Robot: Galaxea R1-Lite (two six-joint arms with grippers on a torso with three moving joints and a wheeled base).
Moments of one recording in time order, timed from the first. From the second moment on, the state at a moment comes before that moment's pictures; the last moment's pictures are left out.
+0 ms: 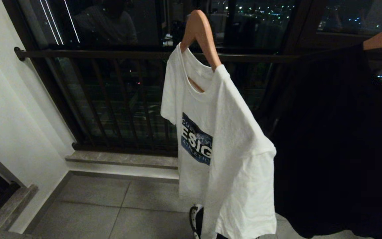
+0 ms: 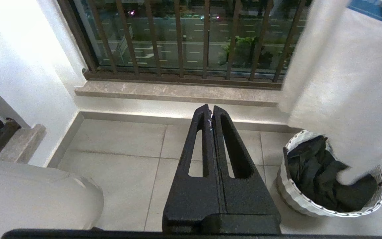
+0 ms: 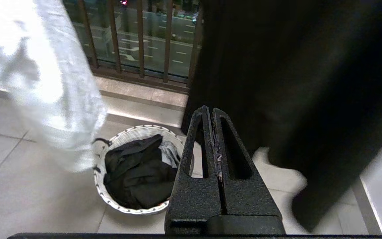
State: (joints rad) left arm -0.01 0.00 0.00 0.00 0.00 0.00; right arm 0.00 0.00 0.00 0.01 0.02 -0.12
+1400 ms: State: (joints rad) left arm -0.01 0.00 0.00 0.00 0.00 0.00; right arm 0.00 0.00 0.00 0.01 0.02 -0.09
